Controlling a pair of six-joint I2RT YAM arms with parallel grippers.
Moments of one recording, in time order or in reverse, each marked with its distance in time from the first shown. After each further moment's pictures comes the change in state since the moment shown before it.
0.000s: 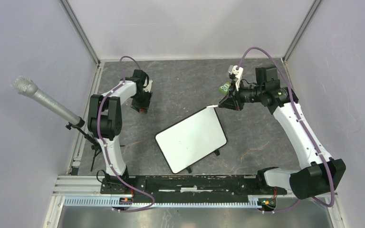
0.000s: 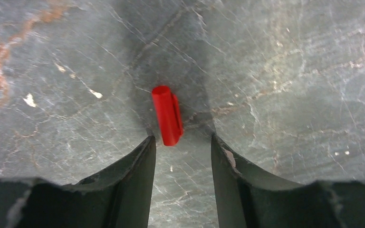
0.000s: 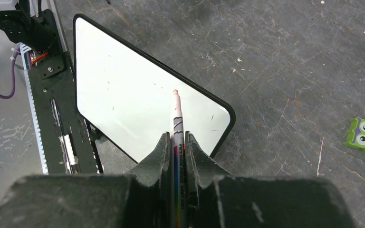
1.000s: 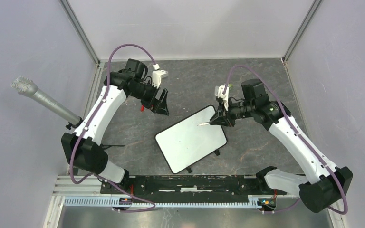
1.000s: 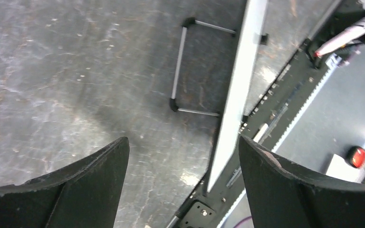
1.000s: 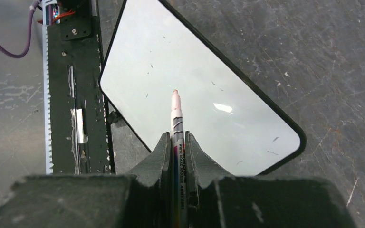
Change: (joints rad) left arm -0.158 -0.471 0.101 -0.380 0.629 0.173; right arm 0.209 -0.112 -0.136 0.027 0.043 -0.082
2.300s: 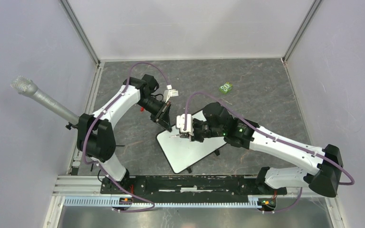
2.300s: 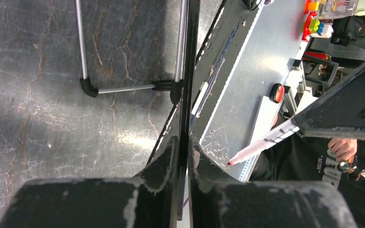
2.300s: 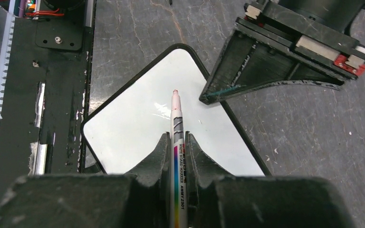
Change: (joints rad) left arm -0.050 0.143 -0.155 -0.142 0.312 0.123; right arm 0.592 0.060 -0.111 0.423 0.487 0.036
